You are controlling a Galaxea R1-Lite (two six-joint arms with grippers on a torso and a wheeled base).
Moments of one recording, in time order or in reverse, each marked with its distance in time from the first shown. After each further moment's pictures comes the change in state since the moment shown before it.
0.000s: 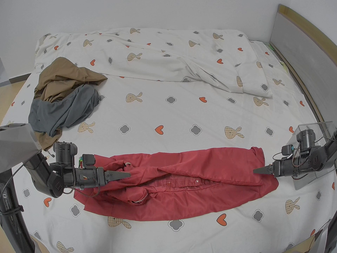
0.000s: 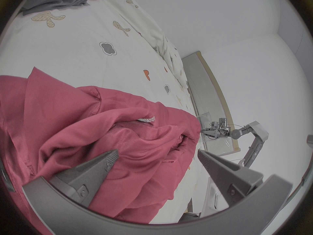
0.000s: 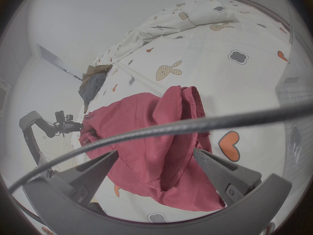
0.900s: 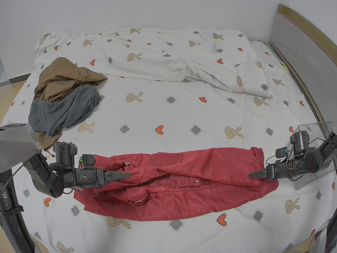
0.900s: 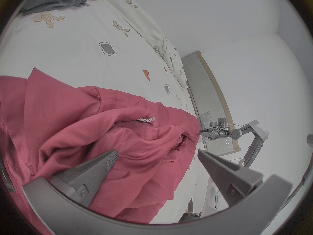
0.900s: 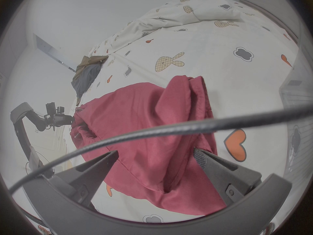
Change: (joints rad) left arm 0.000 0.000 0.002 -0.002 0.000 0.002; right arm 0.063 0.024 -0.004 -0.004 -0.113 -0.012
